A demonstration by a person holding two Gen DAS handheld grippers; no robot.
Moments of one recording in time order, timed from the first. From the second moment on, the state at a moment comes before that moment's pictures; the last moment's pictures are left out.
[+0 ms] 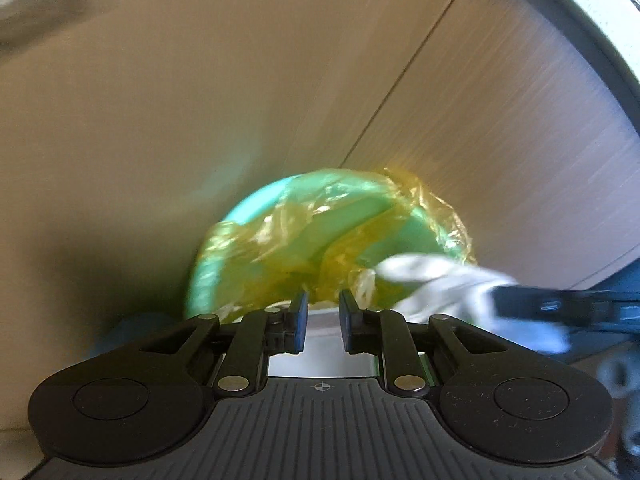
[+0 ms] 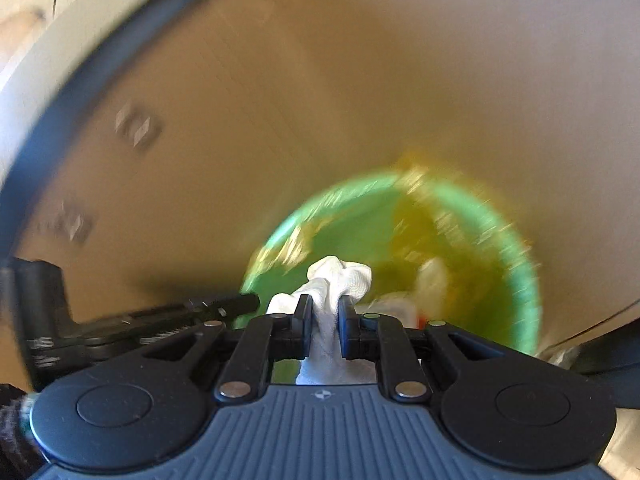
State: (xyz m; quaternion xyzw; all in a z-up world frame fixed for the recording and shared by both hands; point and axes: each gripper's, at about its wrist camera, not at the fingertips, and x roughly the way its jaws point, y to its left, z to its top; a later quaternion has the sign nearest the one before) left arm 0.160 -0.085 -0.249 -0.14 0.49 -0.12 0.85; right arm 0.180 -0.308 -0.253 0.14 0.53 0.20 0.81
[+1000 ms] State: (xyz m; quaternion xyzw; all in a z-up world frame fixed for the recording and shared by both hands) left arm 0.098 -0.077 -0.078 -0.06 0.34 -0.20 0.92; right arm 0.151 -0.314 -0.202 0.02 0.40 -0.05 0.91
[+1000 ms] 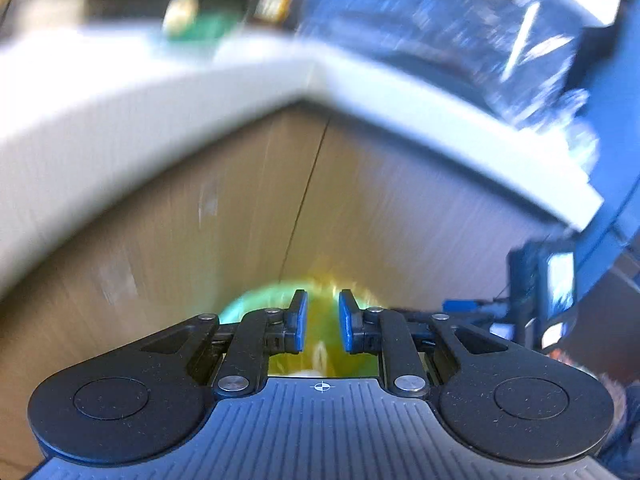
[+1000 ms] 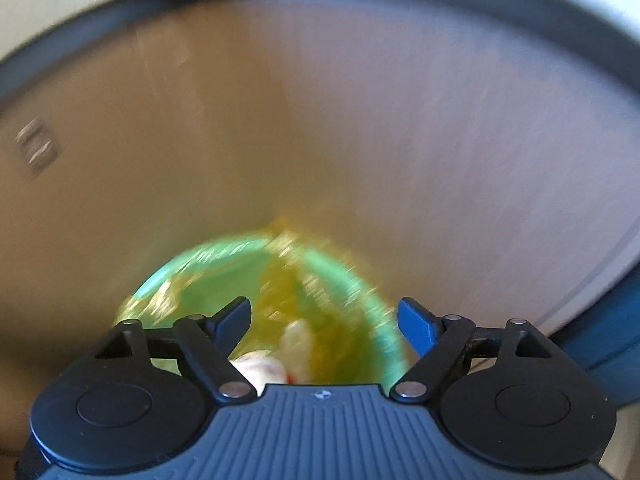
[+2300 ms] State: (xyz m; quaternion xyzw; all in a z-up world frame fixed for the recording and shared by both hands) left arm 0.376 -0.024 0.040 -0.02 0.35 -0.10 0.93; right arm 0.245 -0.192 -0.010 0.01 0.25 0.11 0.96
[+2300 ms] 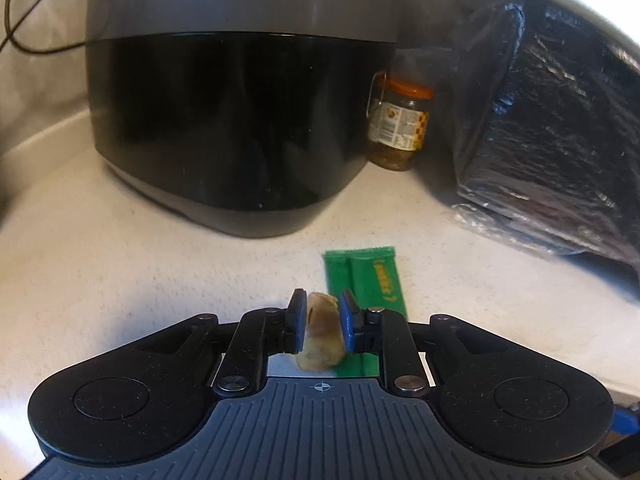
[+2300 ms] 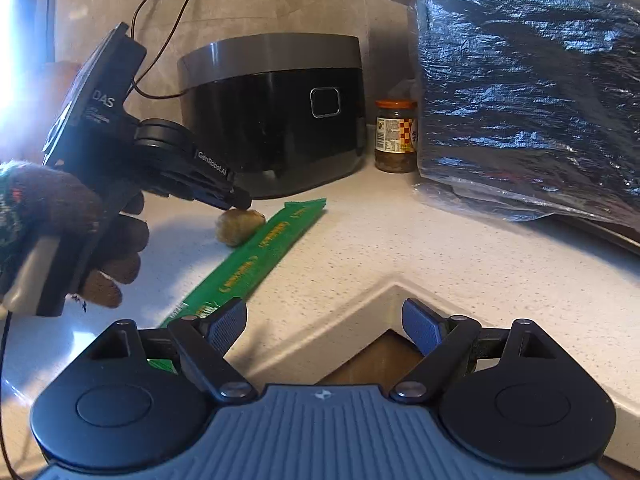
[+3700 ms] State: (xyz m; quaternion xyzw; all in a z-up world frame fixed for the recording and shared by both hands) left arm 0.169 0.063 0.064 0.05 0.34 -0.03 0.94; right arm 0.340 -0.117 0.005 0.00 0.34 0.12 0.93
